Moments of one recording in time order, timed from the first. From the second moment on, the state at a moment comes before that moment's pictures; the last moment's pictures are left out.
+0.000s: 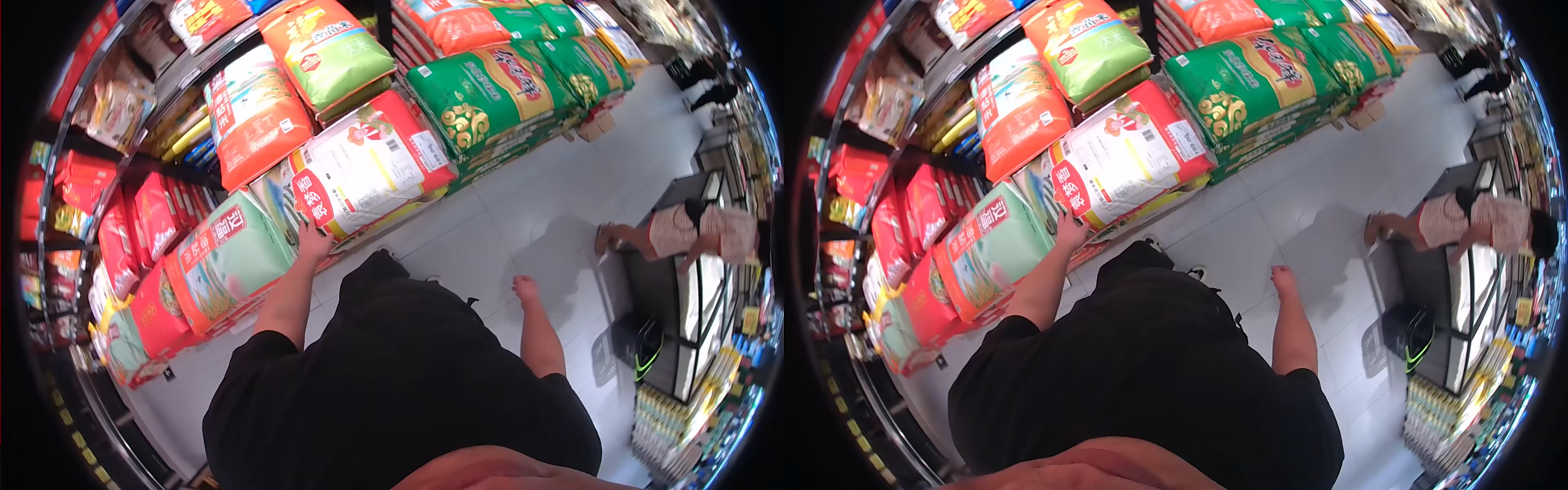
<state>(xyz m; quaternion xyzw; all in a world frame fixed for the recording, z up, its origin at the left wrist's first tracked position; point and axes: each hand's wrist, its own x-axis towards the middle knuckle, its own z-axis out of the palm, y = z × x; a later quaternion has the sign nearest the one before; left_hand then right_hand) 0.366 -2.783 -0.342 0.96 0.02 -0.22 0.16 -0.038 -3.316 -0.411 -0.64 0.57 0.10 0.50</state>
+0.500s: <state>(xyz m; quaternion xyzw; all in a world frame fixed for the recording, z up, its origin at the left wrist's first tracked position) 0.359 -2.802 -0.322 0.97 0.08 -0.18 0.16 0.115 -3.339 -0.397 -0.77 0.42 0.25 0.41</state>
